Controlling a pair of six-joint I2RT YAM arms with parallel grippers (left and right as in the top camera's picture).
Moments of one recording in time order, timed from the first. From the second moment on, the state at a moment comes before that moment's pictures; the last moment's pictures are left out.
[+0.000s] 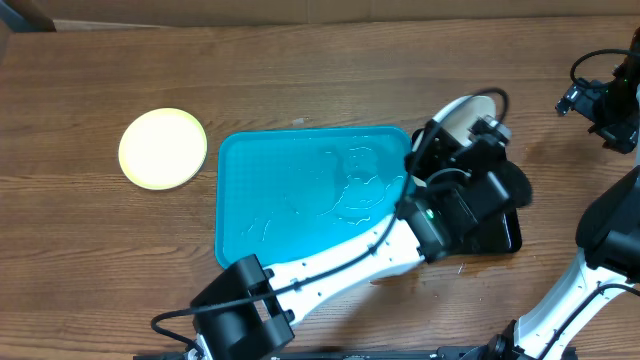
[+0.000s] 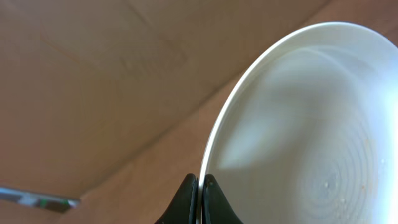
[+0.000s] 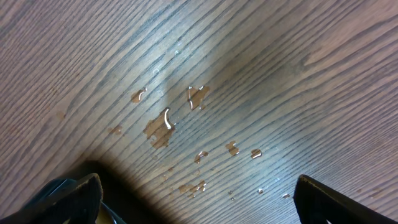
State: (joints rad) left arm -1.10 1.94 1.61 -0.29 -1.07 0.13; right arm -0.42 2.15 2.02 -1.28 0.01 0.28
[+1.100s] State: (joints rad) left arm 0.34 1.82 1.61 -1.02 0.18 -0.55; right arm -0.42 2.15 2.02 -1.28 0.01 0.28
